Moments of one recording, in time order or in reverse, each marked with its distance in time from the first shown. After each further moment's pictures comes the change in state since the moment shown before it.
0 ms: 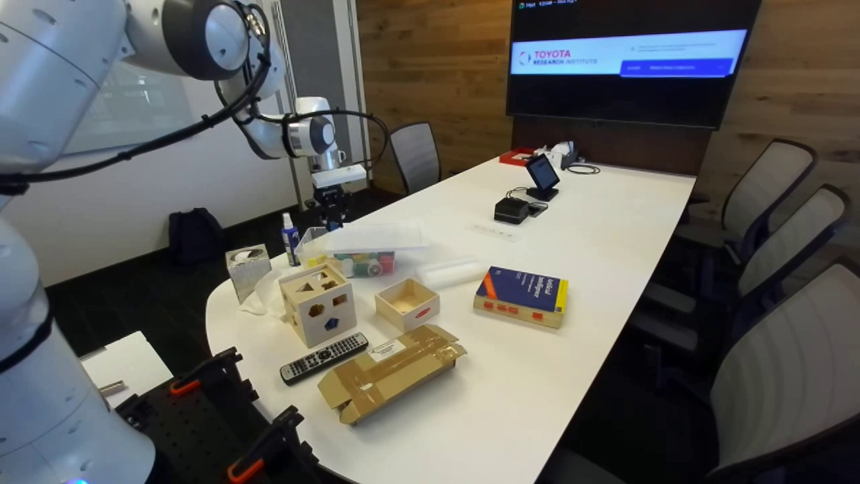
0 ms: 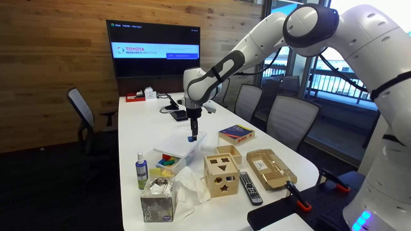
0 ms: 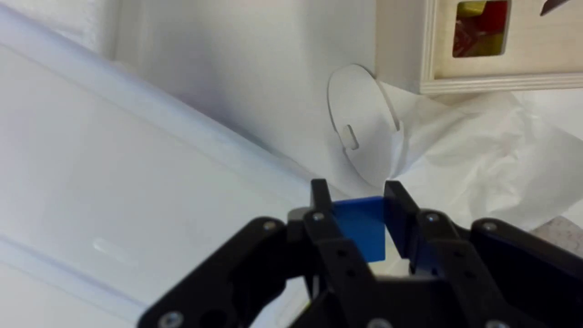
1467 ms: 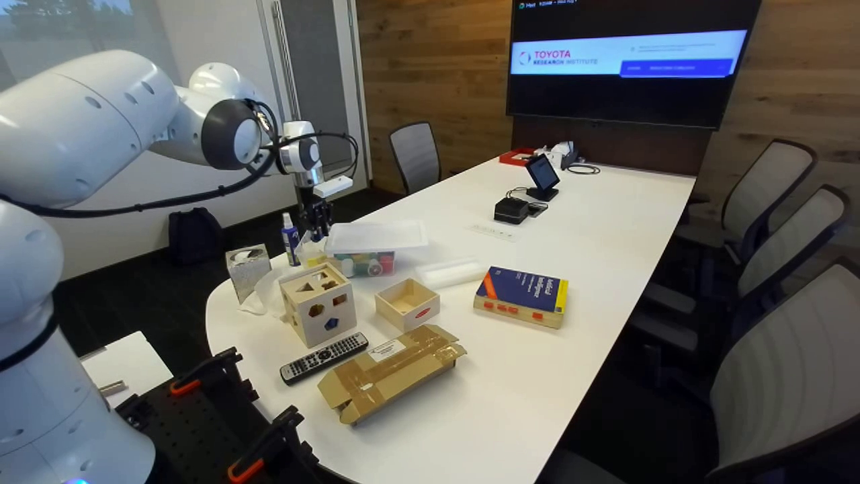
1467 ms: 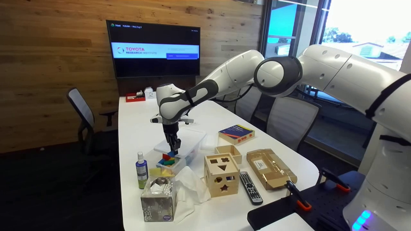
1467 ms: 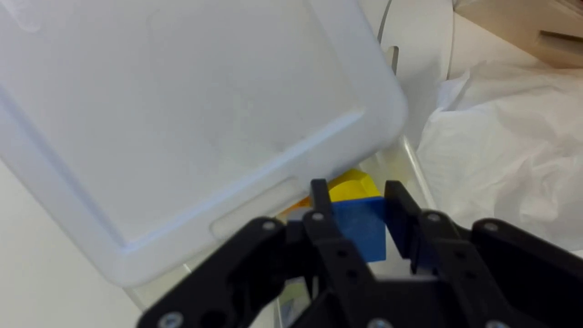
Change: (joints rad) arm 0.204 0.424 -0.017 0.609 -0.041 -0.228 -0.406
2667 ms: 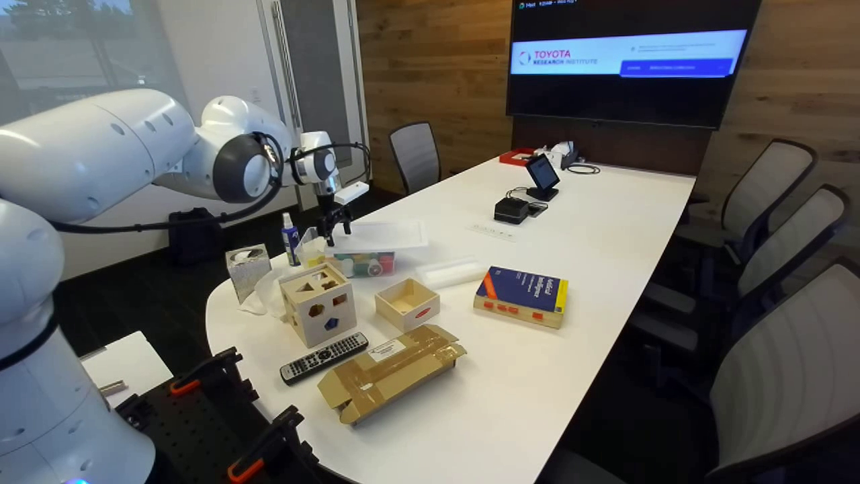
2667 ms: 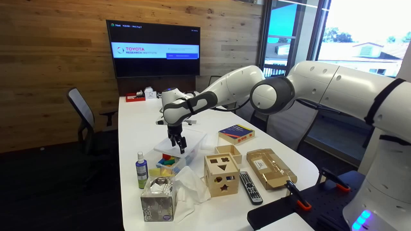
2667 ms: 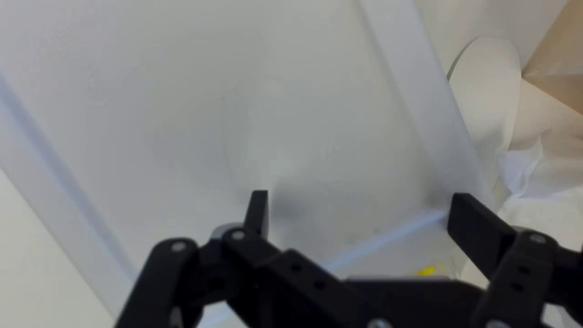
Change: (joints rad) arm 0.009 0.178 -0.068 0.263 0.020 -0.034 -0.135
